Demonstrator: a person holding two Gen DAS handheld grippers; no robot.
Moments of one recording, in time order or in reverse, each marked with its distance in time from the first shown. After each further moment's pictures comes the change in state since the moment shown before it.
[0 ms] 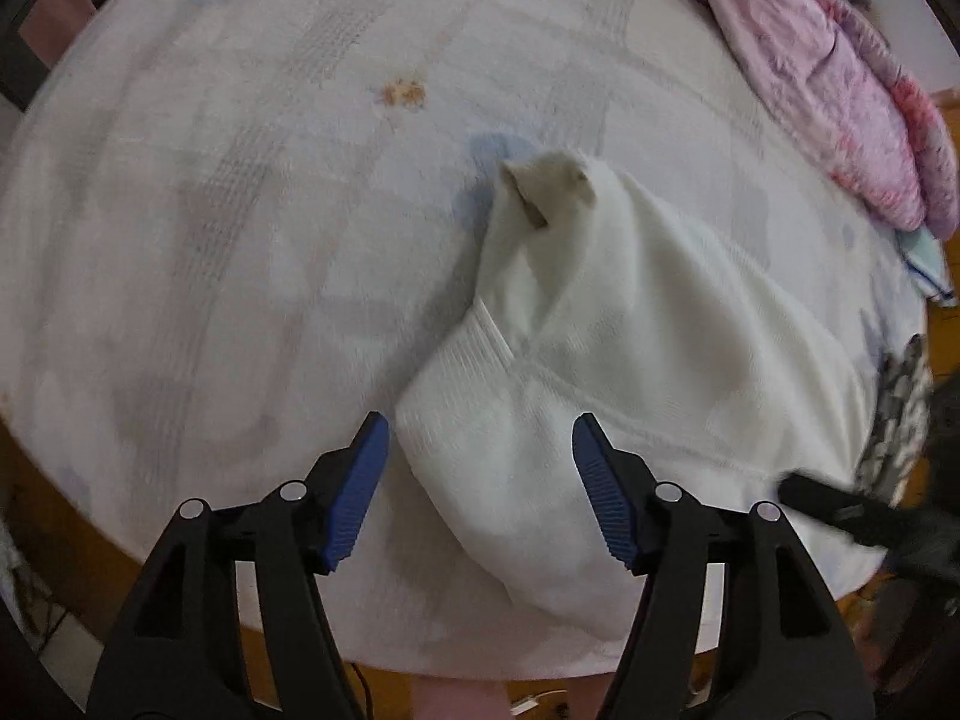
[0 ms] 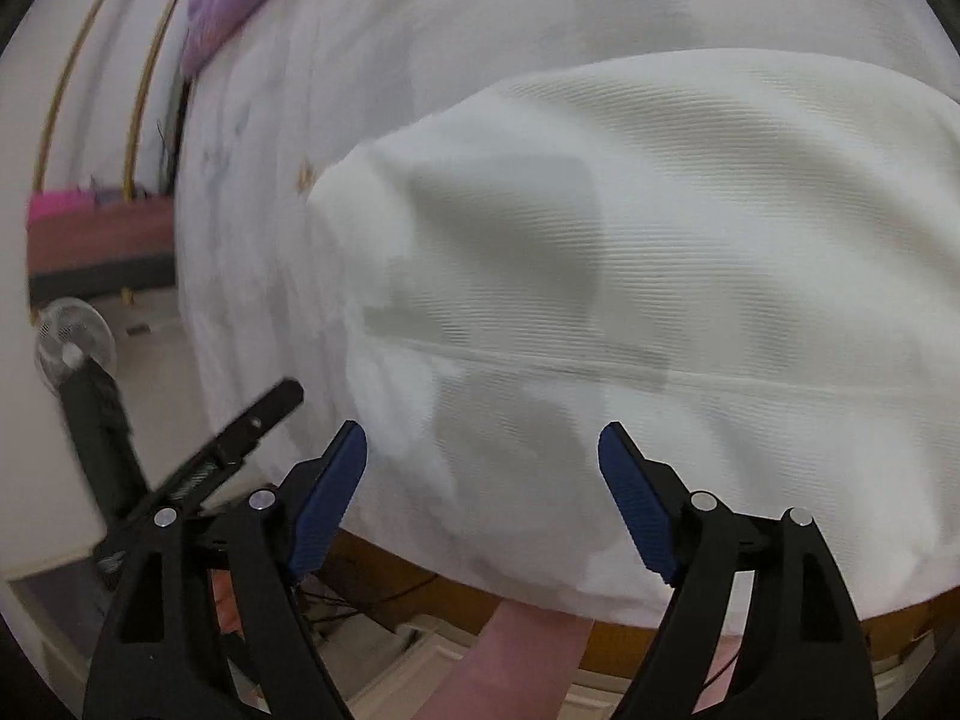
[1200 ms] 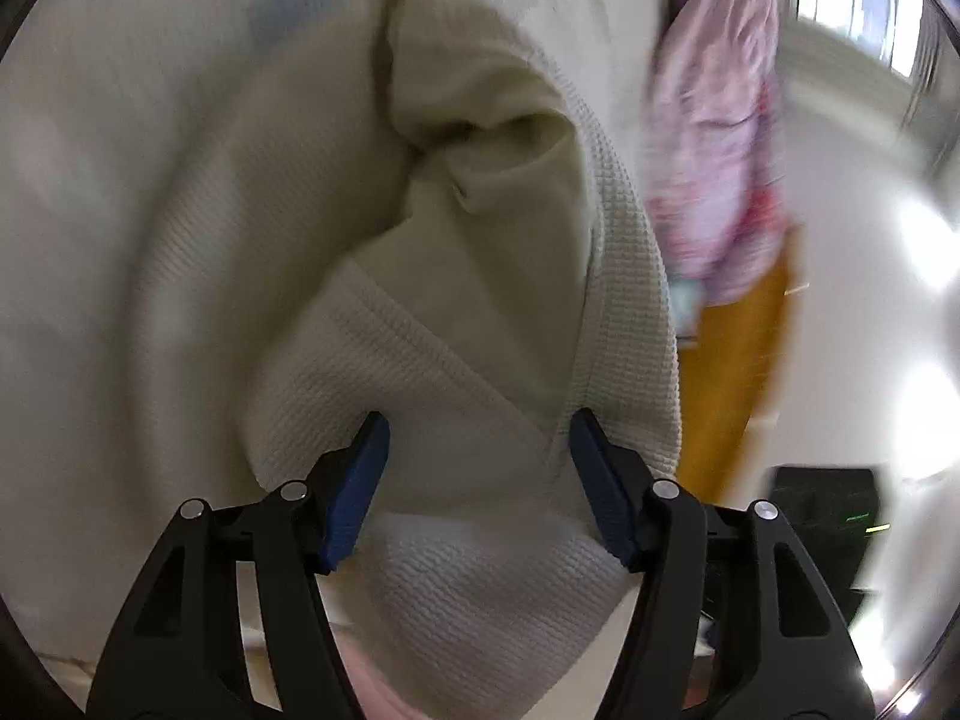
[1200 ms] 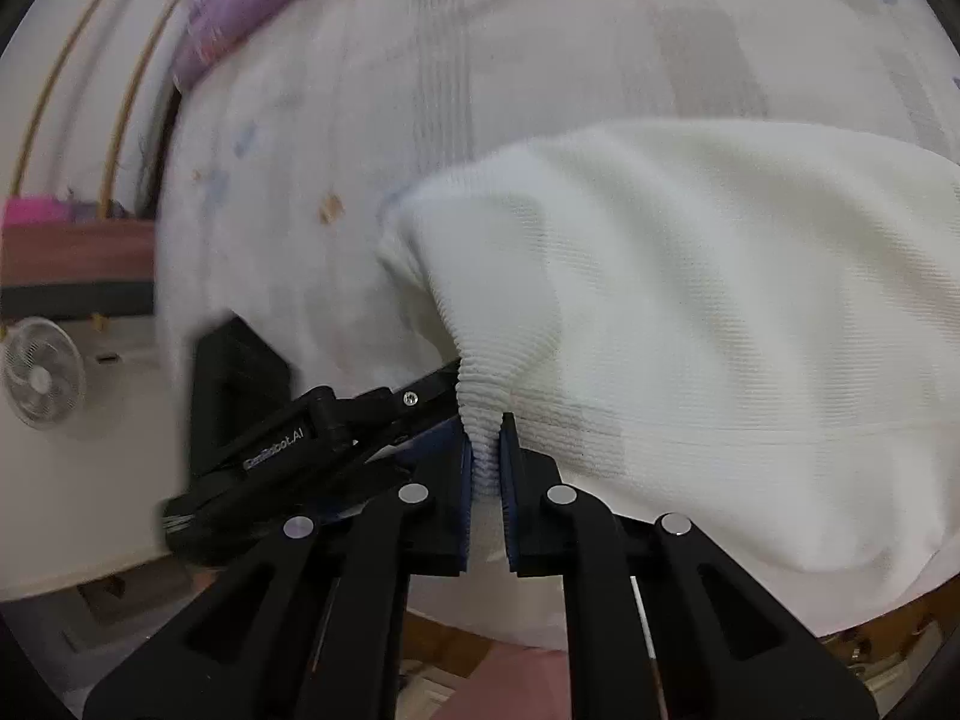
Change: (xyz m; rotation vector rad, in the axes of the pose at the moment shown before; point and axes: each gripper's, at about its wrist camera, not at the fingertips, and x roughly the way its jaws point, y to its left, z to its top) left arm 0.117 0.017 0.018 -0.379 0.356 -0.899; right arm -0.037 0.025 0.019 0.027 -0.151 0.014
